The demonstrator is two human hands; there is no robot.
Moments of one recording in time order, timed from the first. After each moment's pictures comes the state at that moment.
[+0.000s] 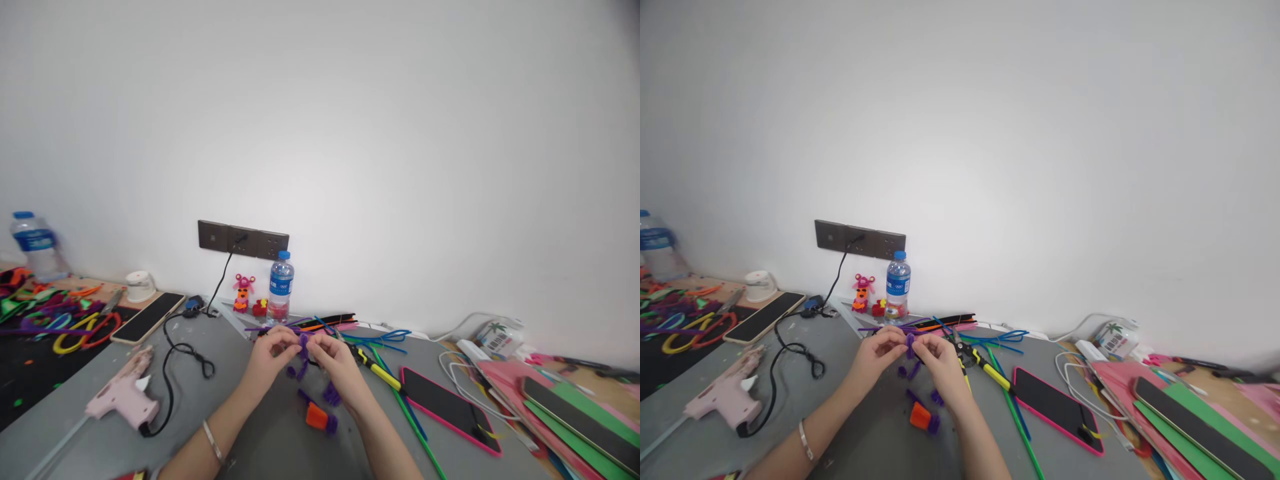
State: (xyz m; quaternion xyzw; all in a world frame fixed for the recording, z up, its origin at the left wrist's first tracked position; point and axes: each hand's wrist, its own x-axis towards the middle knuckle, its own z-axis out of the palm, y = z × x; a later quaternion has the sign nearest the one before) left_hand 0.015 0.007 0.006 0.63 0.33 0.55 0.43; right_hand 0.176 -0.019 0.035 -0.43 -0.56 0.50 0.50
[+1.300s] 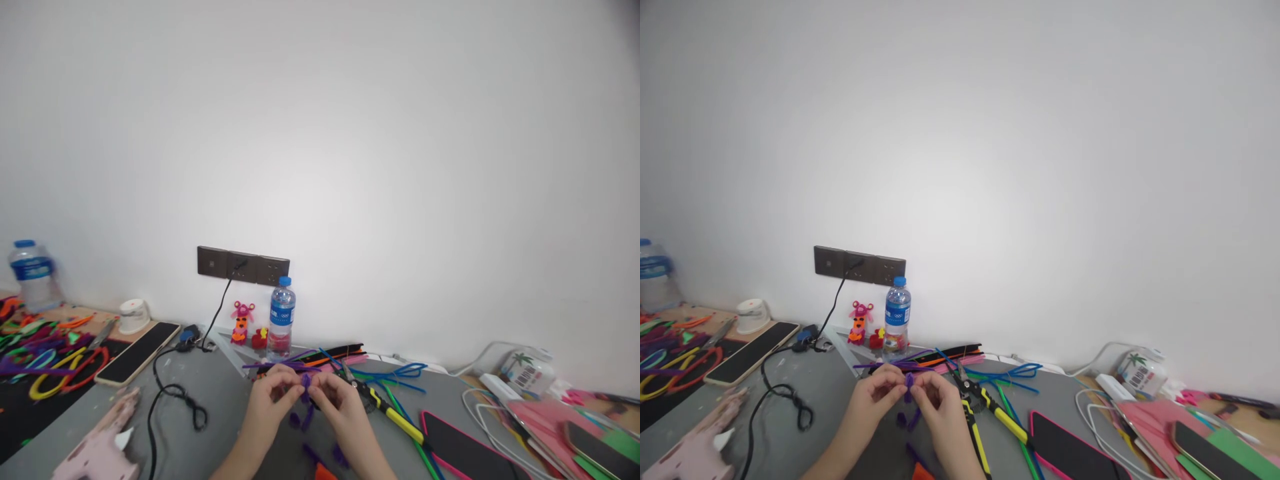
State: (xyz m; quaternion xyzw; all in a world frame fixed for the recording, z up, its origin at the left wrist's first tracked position) left_hand 0.017 0.008 0.002 0.61 0.38 0.54 0.43; right_hand 0.172 -0.011 0.015 -0.45 -0.58 0.42 0.52
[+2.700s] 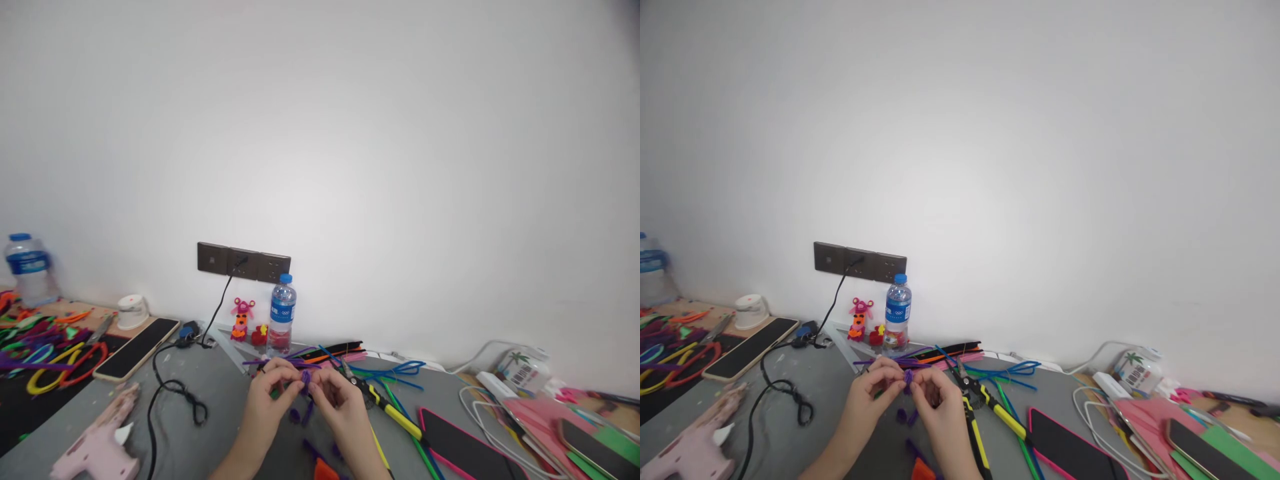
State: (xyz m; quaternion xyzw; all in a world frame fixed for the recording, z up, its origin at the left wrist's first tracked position) left_hand 0.017 0.001 0.013 0.62 0.38 0.57 0.38; right_hand 0.166 -0.016 0.021 -0.48 -0.60 0.35 0.54
